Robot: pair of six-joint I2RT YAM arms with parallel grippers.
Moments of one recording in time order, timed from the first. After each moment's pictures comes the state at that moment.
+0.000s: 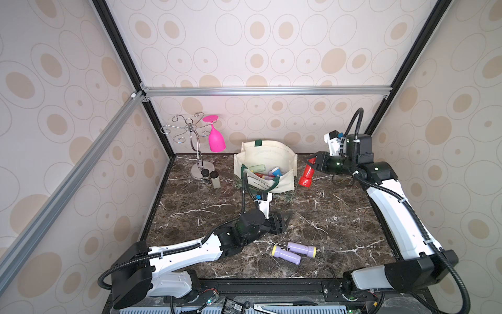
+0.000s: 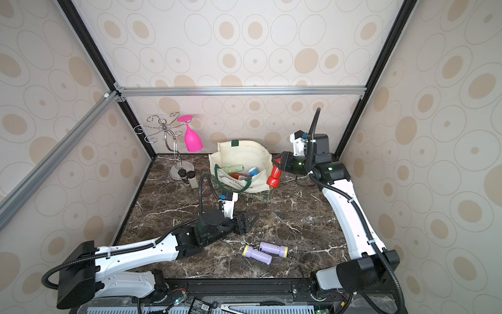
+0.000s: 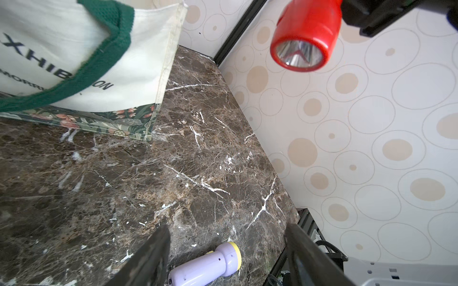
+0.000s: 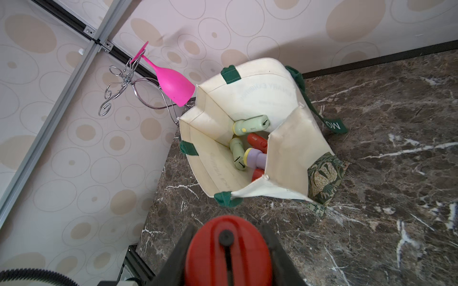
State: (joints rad) left arm -1.08 1.24 0.75 0.18 -0.17 -0.78; right arm 0.23 1.45 1.64 -0.75 -0.46 0.46
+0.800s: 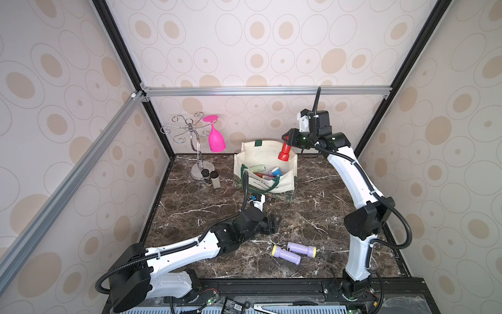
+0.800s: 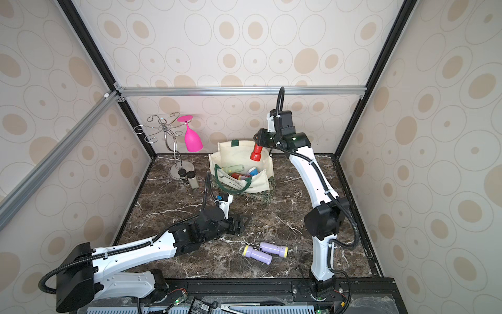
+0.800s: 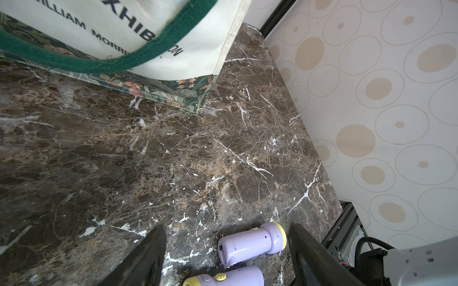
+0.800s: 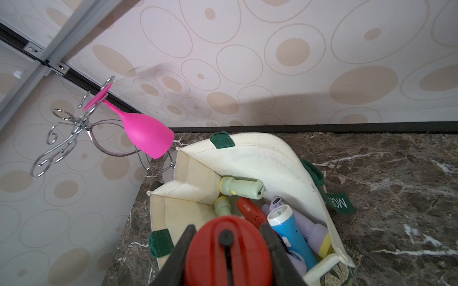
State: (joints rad) left arm -1.00 1.23 0.76 -0.05 -0.16 -0.79; right arm 0.36 2.04 2.31 -0.80 -0.22 0.43
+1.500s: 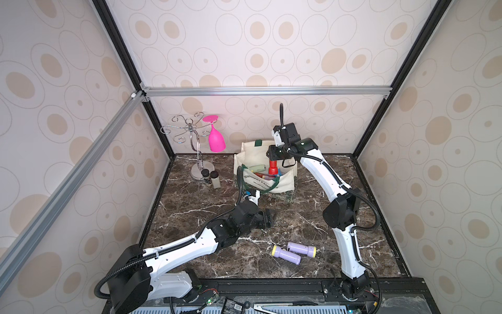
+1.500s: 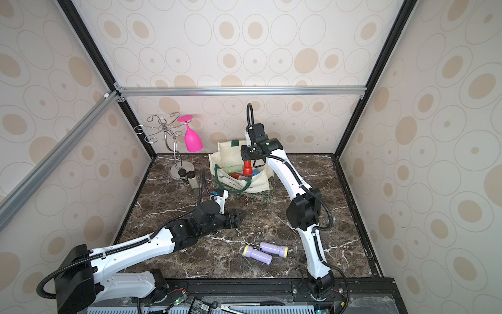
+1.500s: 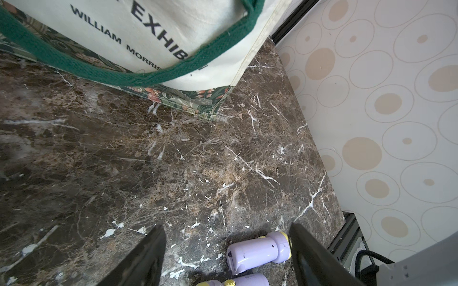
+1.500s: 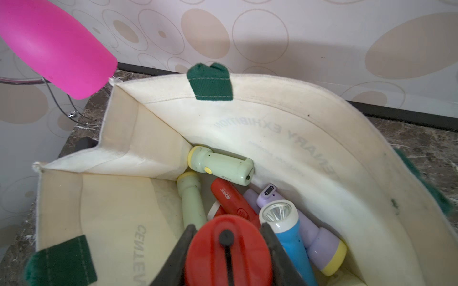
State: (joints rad) left arm -0.91 1.22 0.77 -0.07 -0.11 -0.79; right arm 0.48 2.27 2.43 -0.92 -0.07 0.25
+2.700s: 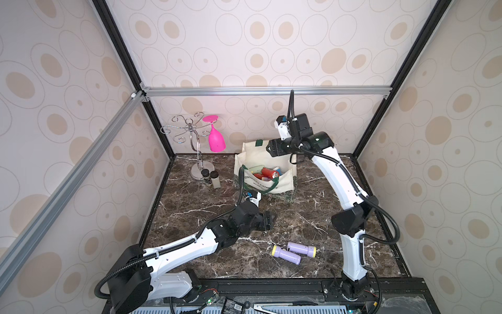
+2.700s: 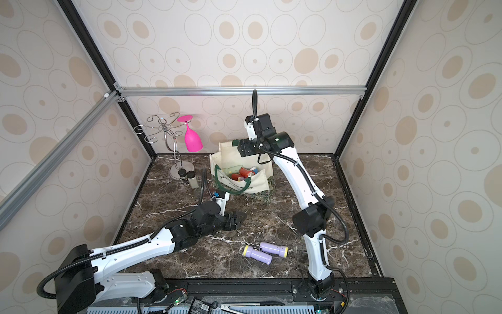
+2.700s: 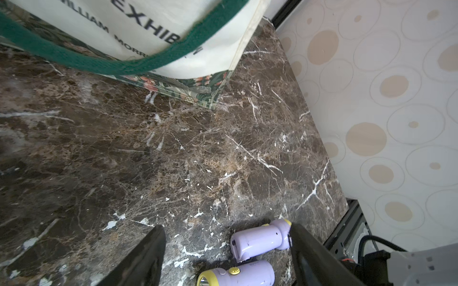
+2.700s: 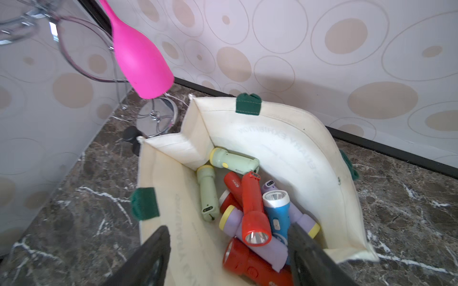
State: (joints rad) left arm -0.91 1.24 0.78 -0.11 -0.04 -0.73; right arm 0.50 2.02 2.38 -1.01 -0.14 0.16
